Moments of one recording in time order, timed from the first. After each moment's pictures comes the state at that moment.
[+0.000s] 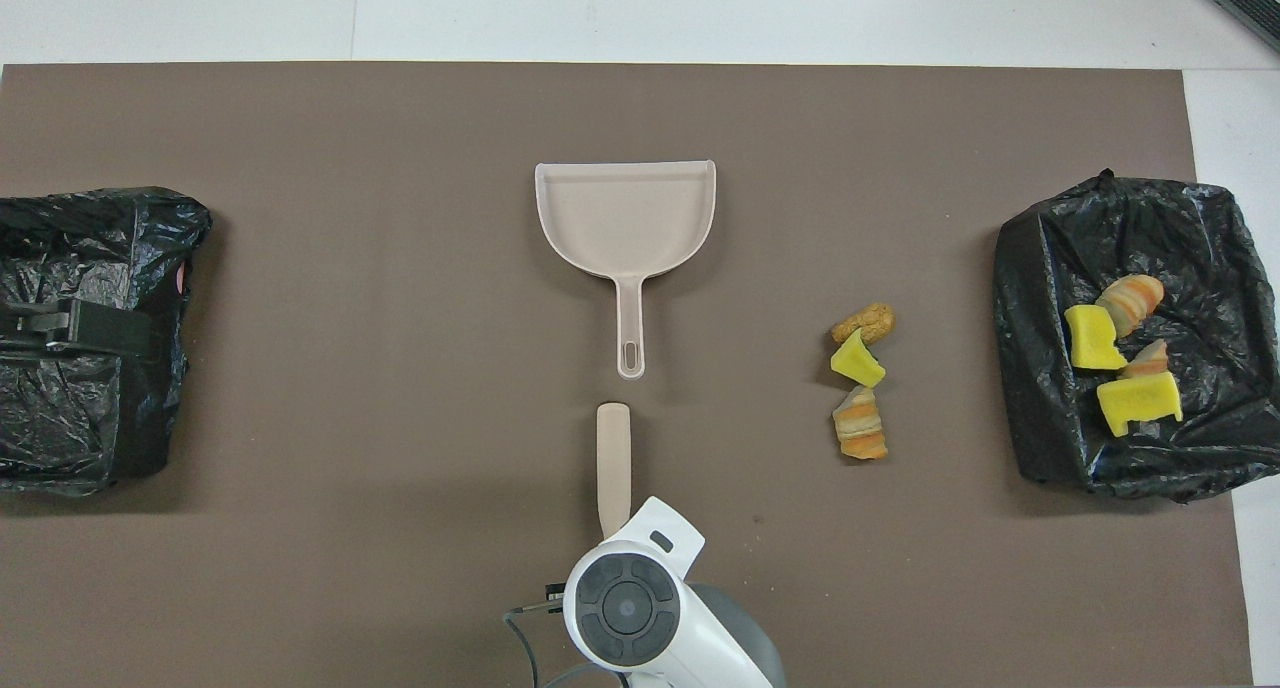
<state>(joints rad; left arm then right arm) 0.07 -0.12 -0.13 -1.67 -0.06 1.54 -0.03 0.70 0.07 0.20 -2.24 0.19 2.24 0.70</state>
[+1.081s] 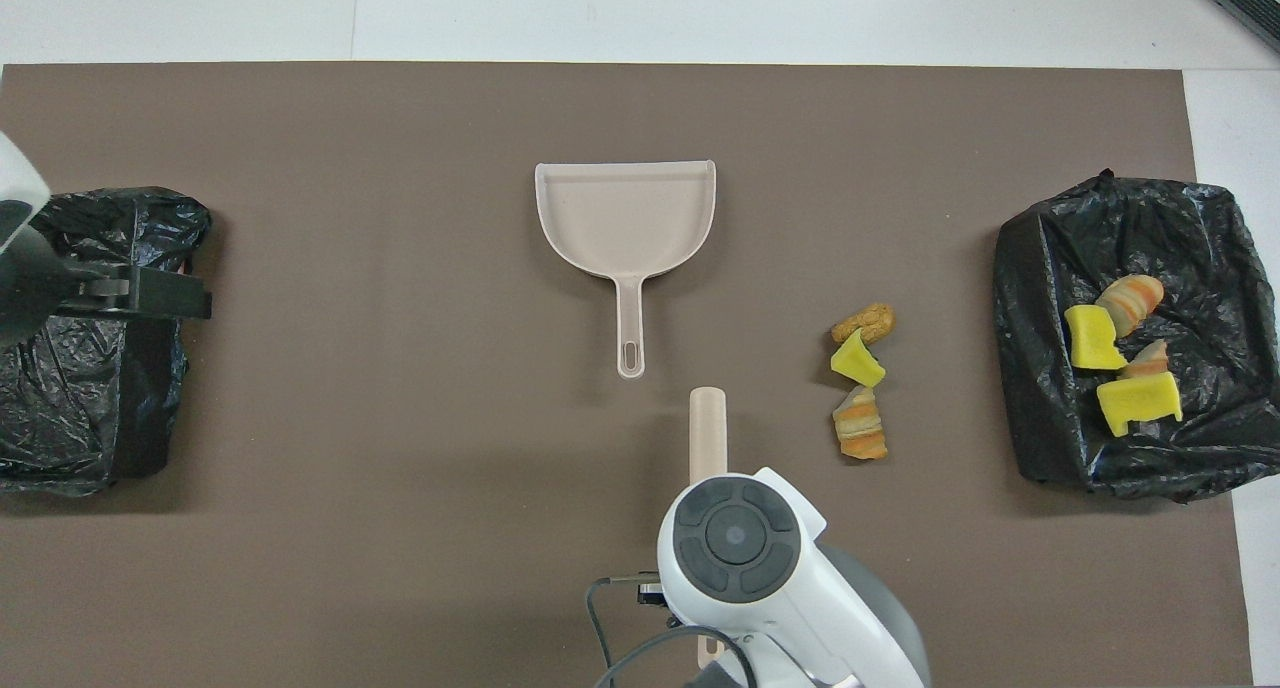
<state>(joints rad) 0.01 -0.09 -0.15 -1.67 -0.06 1.68 -0.03 0.54 -0.12 0.17 -2.15 0.16 1.74 0.71</state>
